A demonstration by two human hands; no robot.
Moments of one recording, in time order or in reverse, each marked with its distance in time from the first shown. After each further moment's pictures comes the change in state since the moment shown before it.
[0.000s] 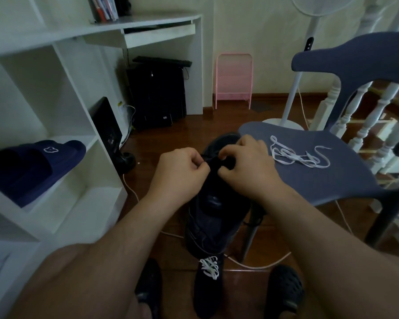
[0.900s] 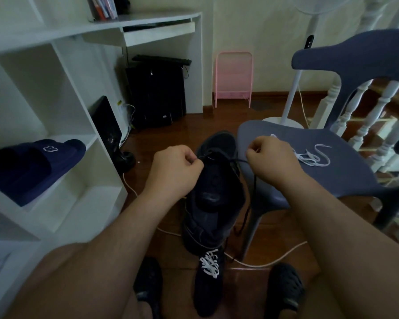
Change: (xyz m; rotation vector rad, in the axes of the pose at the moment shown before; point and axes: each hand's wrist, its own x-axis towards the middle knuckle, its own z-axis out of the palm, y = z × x) left_hand 0.005 -0.006 -0.003 0.012 -0.007 -0.076; right_hand 0.008 0.033 -0.018 0.130 0.036 0.192
